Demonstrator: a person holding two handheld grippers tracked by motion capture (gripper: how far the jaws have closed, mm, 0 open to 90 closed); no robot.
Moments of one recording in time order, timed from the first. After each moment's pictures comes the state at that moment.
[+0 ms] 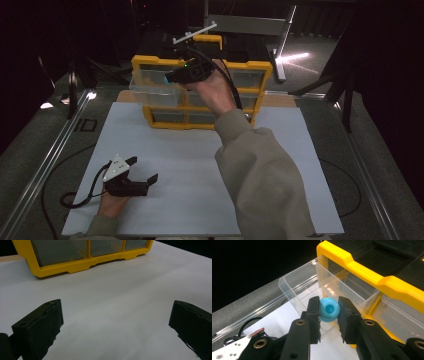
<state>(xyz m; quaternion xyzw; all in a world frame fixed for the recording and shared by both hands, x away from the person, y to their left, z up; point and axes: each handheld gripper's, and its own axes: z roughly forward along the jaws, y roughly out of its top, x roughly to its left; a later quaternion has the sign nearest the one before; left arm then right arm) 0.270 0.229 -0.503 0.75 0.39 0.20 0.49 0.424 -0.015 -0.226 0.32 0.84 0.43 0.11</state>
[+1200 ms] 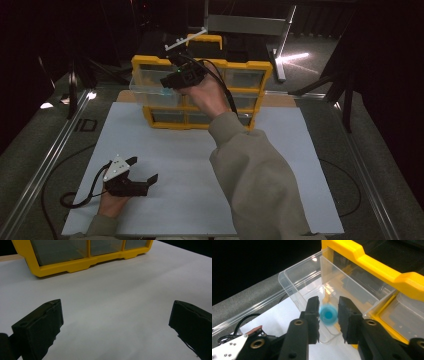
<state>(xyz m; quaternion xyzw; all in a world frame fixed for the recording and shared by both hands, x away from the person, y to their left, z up) 0.271 0.228 -0.503 0.75 0.39 0.20 0.49 0.424 0.000 -0.239 0.32 0.85 0.42 0.11</state>
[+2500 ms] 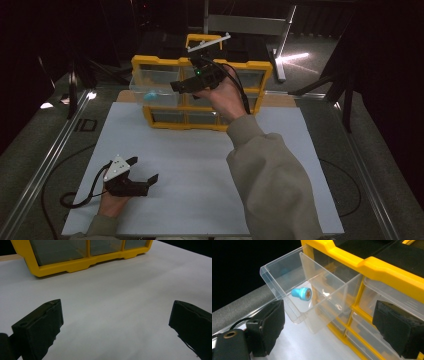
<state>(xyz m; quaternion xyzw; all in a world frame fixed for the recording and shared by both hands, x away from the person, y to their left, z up) 0.271 0.228 -0.504 0.75 0.39 0.20 0.49 0.428 -0.041 -0.248 0.33 0.82 0.44 0.12</state>
